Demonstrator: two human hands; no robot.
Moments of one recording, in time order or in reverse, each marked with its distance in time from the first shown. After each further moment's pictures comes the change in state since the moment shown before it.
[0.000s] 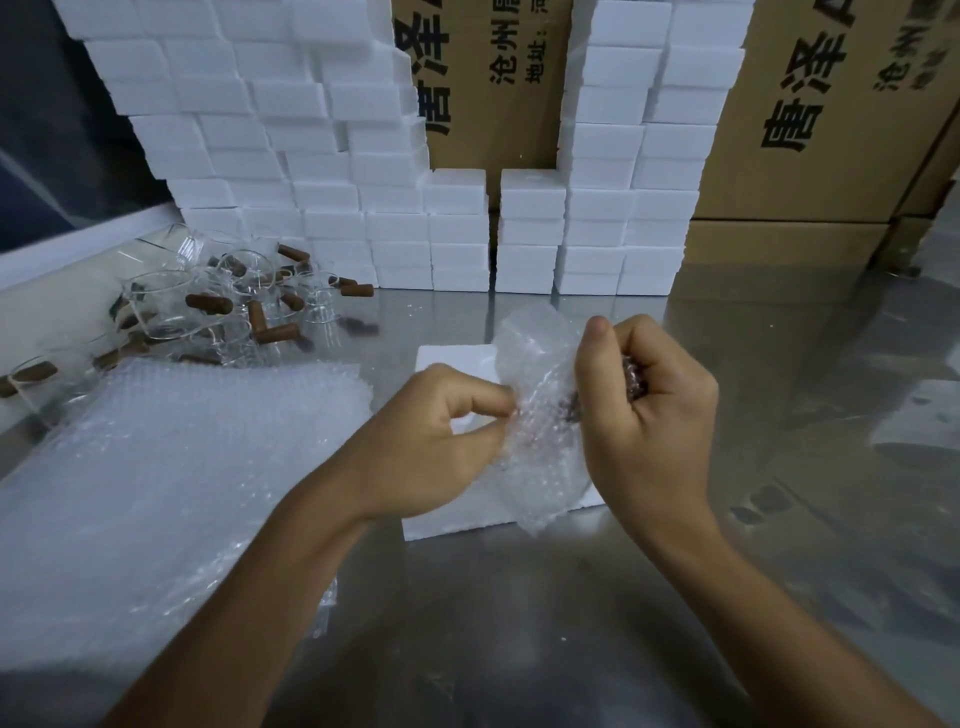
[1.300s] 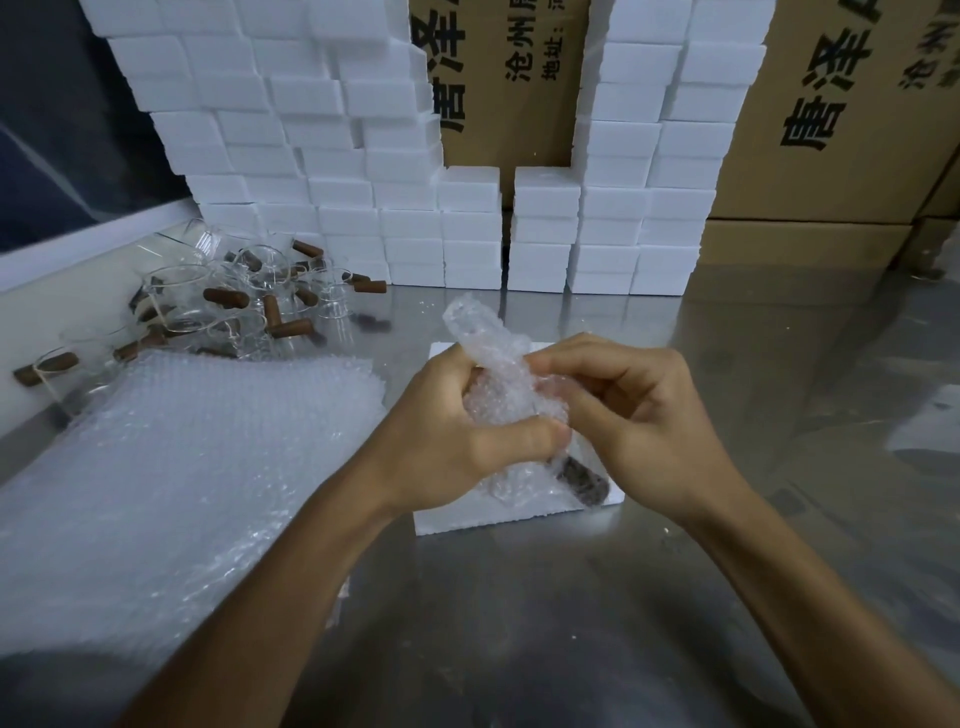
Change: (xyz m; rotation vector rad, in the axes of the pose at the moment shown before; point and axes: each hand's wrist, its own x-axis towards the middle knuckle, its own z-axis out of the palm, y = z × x) left_hand 0.002 -0.007 0.004 -0.156 0.121 -0.052; right_hand 0.010 0.004 -0.012 0.293 -0.540 0.243
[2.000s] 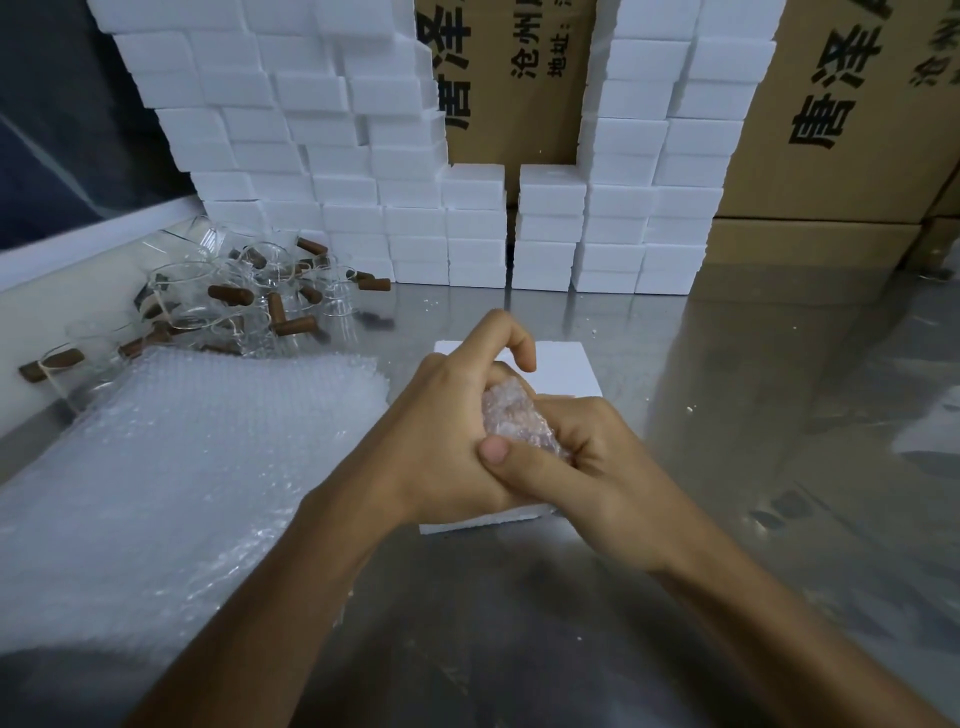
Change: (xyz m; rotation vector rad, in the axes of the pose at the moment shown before) left_hand -0.003 0.000 -0.004 0.331 0.001 0.178; right_hand -0.013 0.003 0.024 -0.060 -0.261 0.055
